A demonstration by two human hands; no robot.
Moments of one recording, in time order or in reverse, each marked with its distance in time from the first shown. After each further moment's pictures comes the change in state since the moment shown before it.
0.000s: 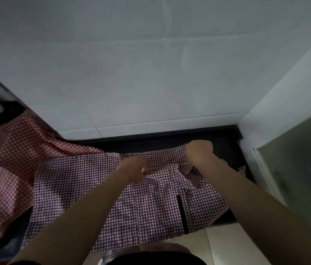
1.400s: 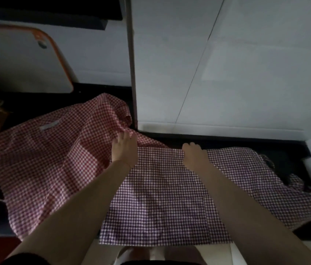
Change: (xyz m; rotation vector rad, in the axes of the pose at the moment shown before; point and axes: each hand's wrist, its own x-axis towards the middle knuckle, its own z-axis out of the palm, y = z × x) left_hand -0.098 -0.248 0.014 -0.138 0.412 -0.442; right_hand 0.000 -0.254 0.012 0.222 0.316 -0.314
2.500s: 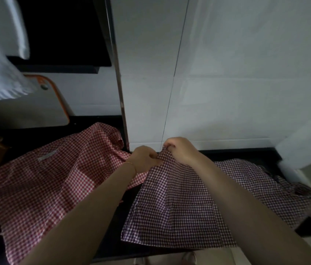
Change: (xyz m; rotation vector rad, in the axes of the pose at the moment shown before) left_hand -0.018 0.059 -0.083 -0.569 -0.297 0.289; right_hand -0.063 -0.035 -0.117 0.462 0.180 -0.176
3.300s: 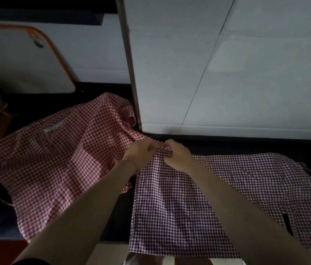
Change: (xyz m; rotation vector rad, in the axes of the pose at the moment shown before) left_hand 0.038 -0.100 0.034 0.024 0.123 -0.146; right_hand 0.061 0.049 0.120 0.066 -0.266 0.083
